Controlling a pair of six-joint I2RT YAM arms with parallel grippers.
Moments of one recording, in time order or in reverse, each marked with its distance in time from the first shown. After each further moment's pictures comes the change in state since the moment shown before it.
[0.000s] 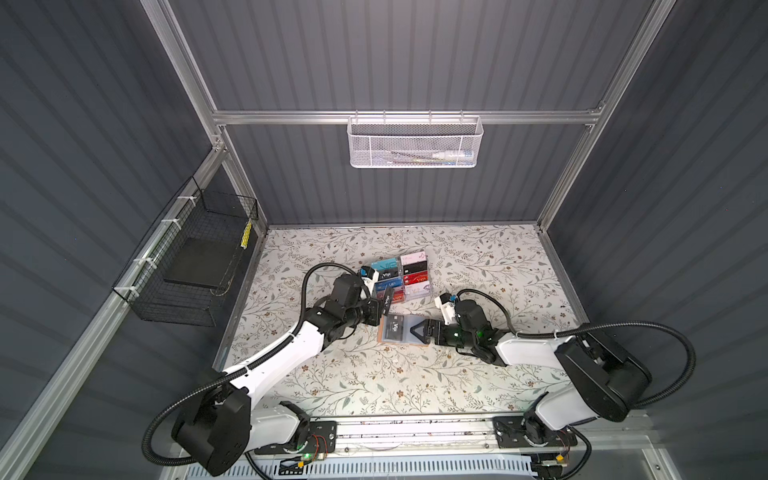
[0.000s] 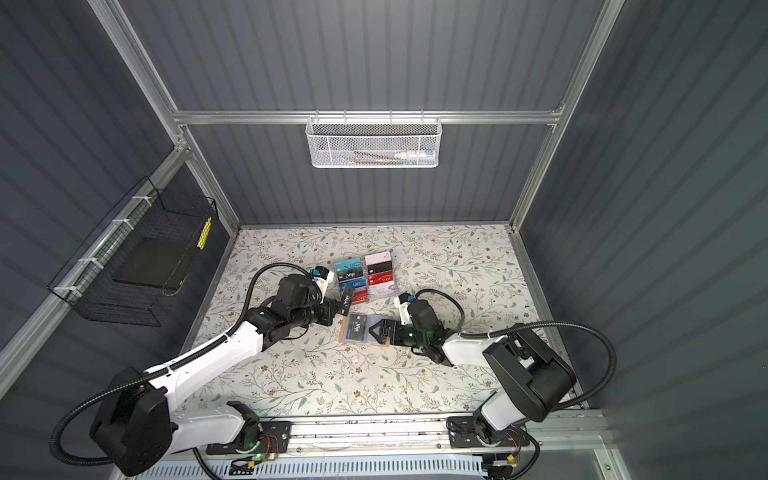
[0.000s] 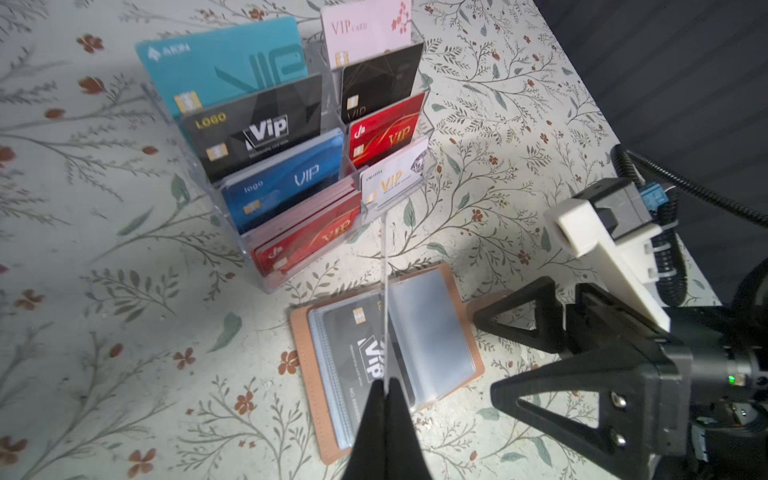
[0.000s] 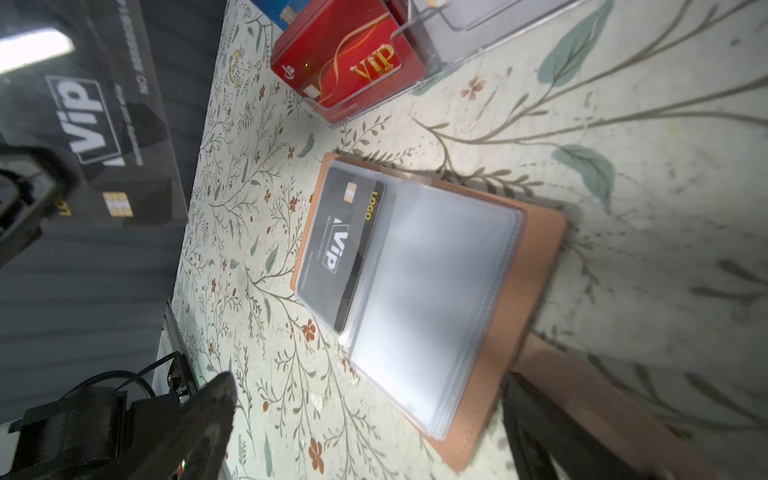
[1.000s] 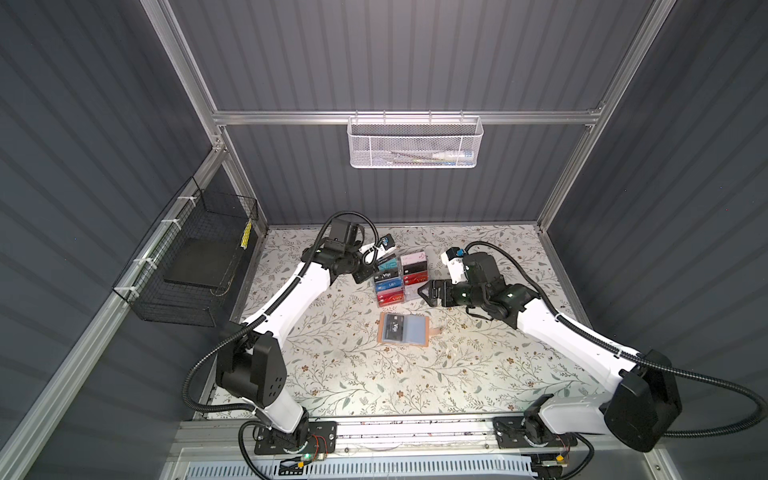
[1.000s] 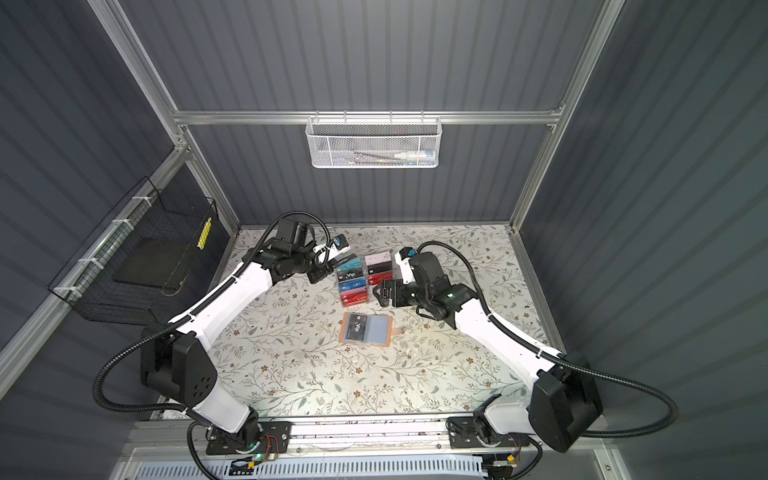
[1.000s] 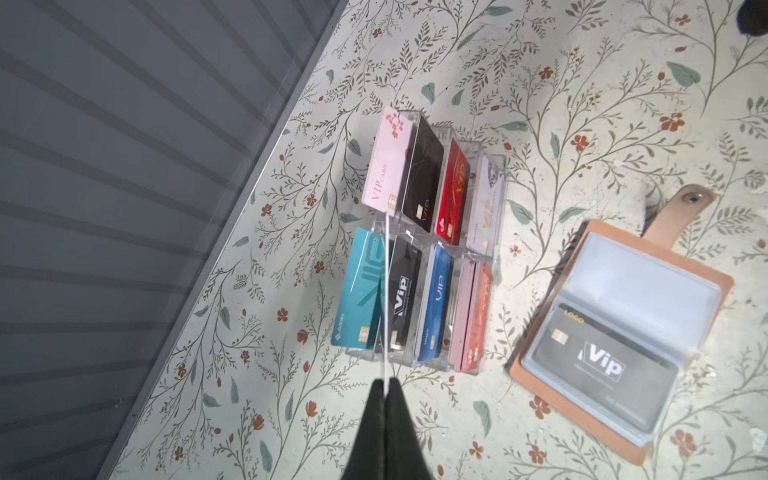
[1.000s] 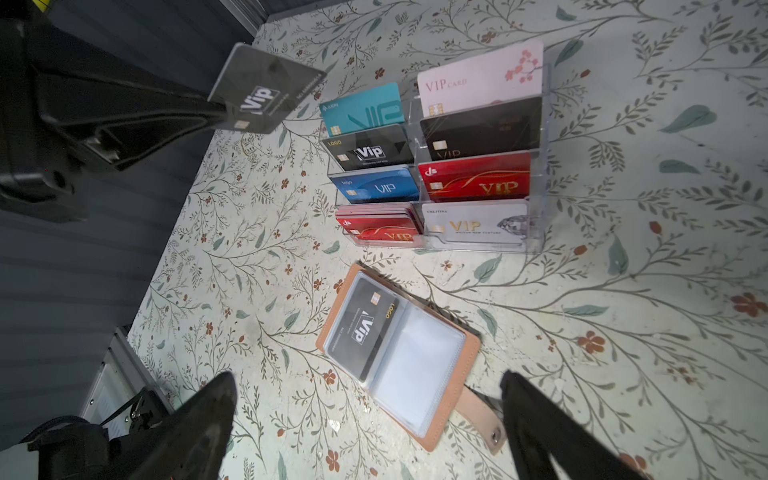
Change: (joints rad) left arm 0.188 0.369 0.612 -0.365 0.116 1.073; right arm -0.060 -0.141 0.507 -0.681 0.161 -0.270
